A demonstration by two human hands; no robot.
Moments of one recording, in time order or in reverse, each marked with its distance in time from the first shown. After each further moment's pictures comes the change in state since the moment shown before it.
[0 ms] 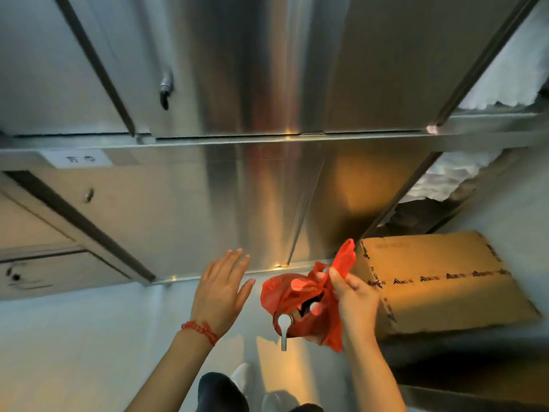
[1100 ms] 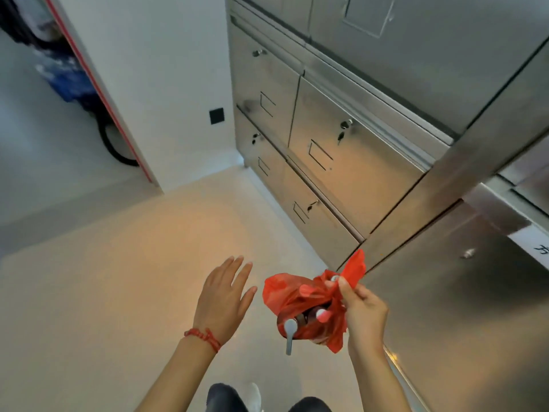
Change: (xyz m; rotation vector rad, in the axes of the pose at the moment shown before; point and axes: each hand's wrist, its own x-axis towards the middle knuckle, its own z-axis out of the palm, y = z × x) left_hand -0.343 -0.308 -0.107 -0.053 0.368 -1.119; right_hand -0.269 0.148 0.397 -0.478 -1.017 -0.009
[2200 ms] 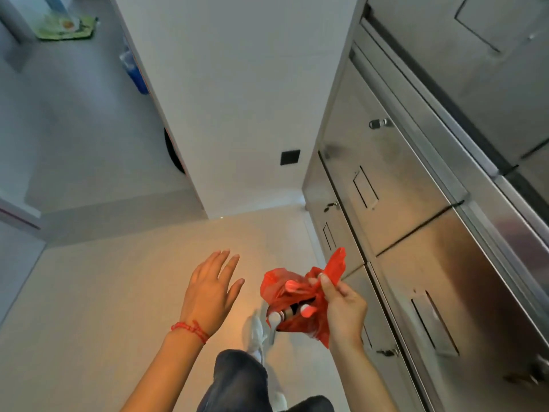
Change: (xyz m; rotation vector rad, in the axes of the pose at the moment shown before) left_hand 0.396 -0.225 -0.085 0.039 -0.016 -0.426; right_hand 0.323 -0.078 0.413 -0.221 -0.362 0.096
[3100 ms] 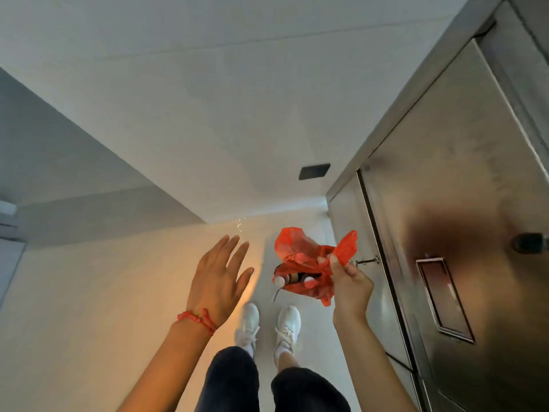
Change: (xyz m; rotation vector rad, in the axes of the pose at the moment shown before) left_hand 0.341 -0.045 0.034 -0.037 -0.063 -0.029; right_hand 0.339 -0.030 0.168 -0.023 0.070 0.126
